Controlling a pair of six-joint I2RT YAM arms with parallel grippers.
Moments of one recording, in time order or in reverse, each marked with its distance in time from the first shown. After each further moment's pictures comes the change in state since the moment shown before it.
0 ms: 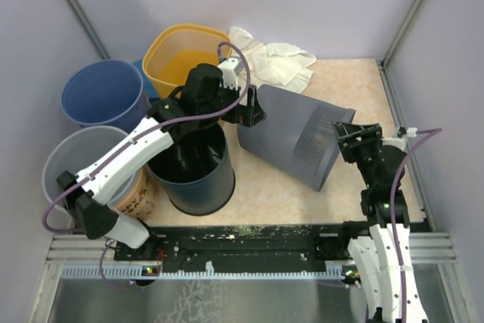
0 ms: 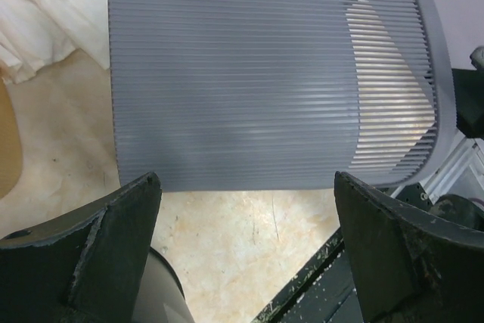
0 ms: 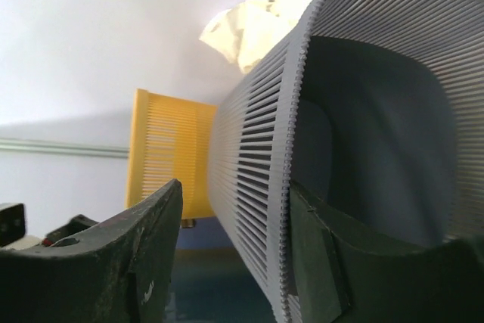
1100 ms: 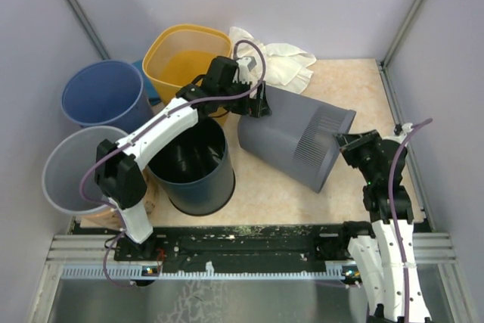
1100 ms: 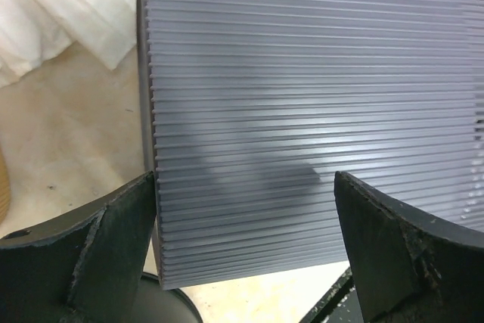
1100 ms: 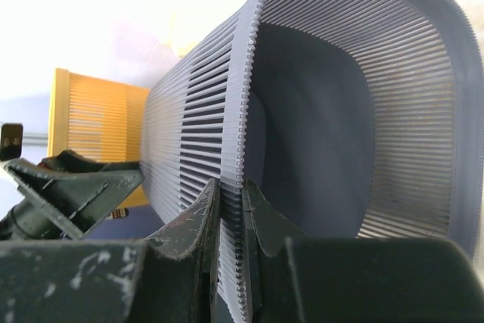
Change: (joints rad) left arm 0.097 0.312 0.122 0.043 0.098 0.017; right arm 0.000 0.060 0.104 -0.246 0.023 -0.209
